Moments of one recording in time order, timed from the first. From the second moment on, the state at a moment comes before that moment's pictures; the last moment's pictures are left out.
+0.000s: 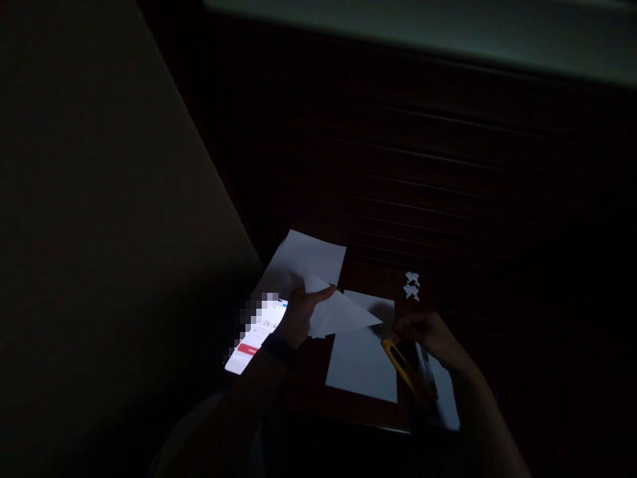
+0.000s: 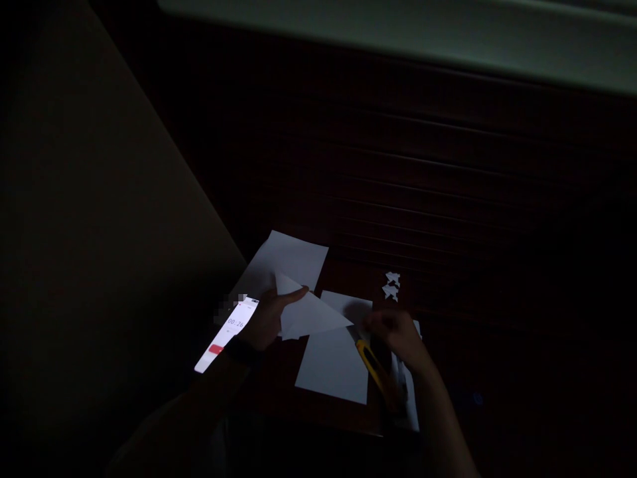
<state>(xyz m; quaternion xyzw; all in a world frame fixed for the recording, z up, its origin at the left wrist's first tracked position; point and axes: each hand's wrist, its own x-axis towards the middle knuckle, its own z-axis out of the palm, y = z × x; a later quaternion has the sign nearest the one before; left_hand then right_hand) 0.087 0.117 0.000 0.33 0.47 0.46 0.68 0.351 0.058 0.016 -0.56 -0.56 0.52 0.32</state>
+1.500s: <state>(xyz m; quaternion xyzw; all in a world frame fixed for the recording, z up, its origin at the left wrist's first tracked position) 0.095 0.112 -0.001 0.77 0.32 0.14 0.54 0.361 0.066 -0.008 -0.58 -0.67 0.38 0.26</state>
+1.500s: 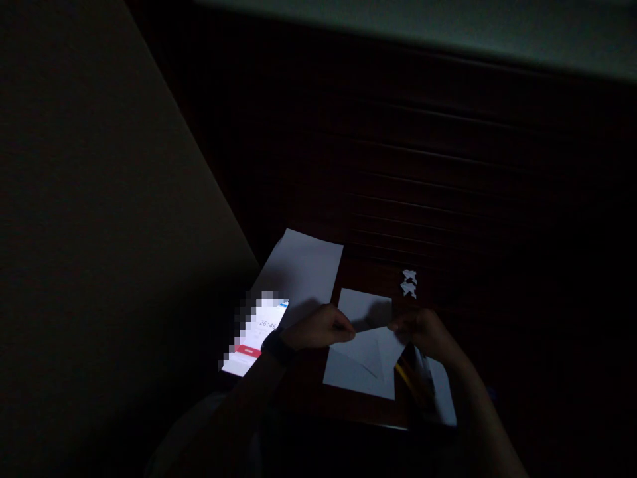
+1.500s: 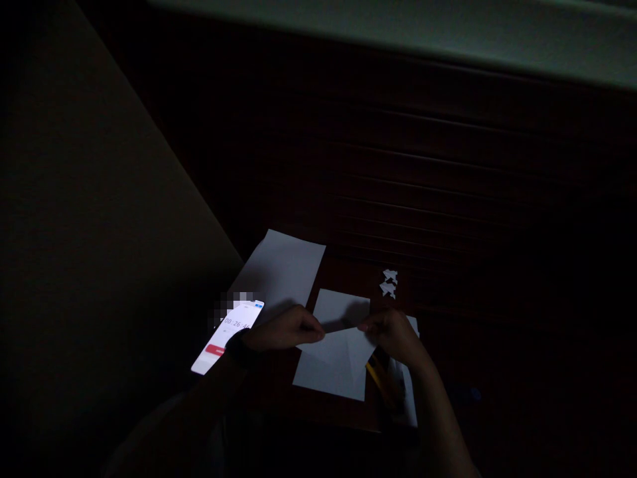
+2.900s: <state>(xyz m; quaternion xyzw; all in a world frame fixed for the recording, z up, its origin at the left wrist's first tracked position) 0.103 0.120 -0.005 0.61 0.47 0.37 0.52 0.342 0.068 0.000 -0.60 -0.49 0.44 0.45</state>
